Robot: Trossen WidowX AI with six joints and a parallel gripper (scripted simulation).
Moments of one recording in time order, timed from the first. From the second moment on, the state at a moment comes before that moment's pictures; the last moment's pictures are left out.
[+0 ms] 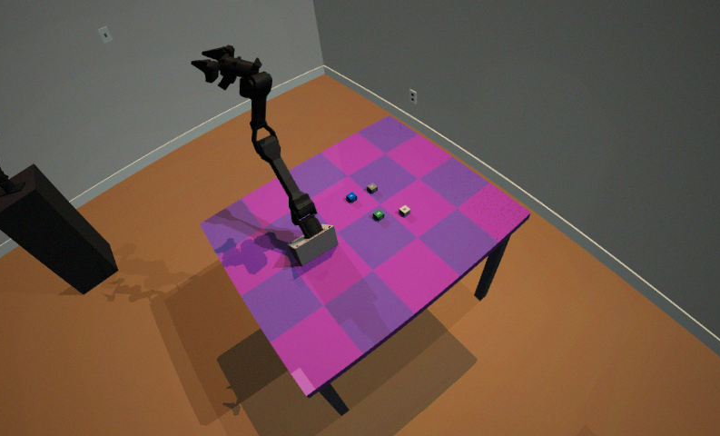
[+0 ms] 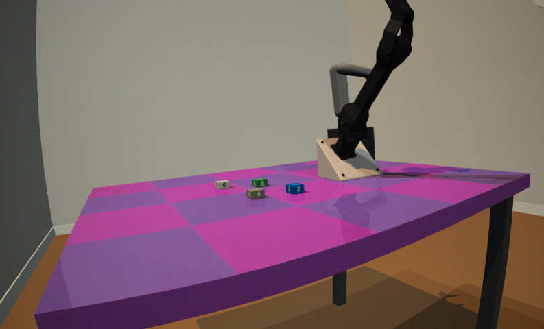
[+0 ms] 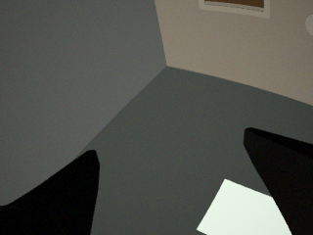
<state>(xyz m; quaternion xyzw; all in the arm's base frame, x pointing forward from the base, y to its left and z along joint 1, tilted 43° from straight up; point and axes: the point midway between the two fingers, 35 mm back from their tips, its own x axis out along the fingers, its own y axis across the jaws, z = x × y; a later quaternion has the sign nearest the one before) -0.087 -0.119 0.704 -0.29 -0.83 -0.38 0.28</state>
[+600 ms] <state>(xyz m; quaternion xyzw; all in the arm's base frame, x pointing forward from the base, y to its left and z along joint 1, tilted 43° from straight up) 0.027 -0.321 0.682 -0.21 -0.56 -0.60 0.54</state>
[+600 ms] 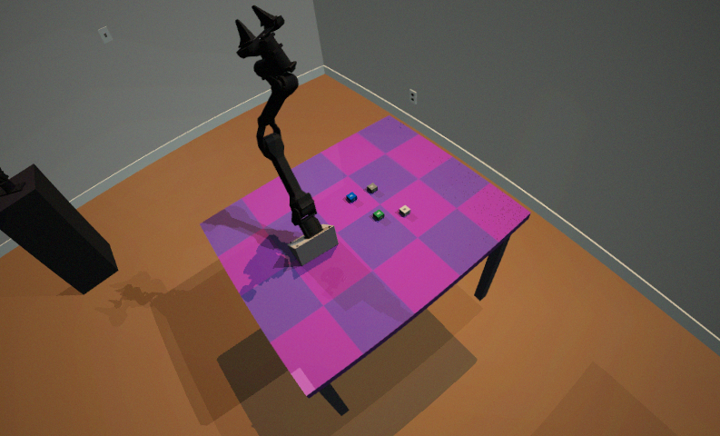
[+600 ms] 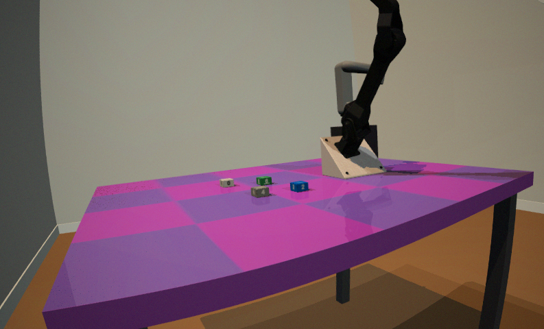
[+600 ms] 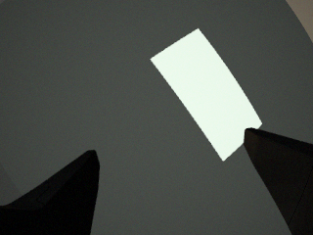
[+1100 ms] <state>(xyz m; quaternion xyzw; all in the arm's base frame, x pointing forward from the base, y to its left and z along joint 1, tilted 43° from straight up) 0.178 -0.463 0.522 -0.15 -0.15 -0.62 0.76</state>
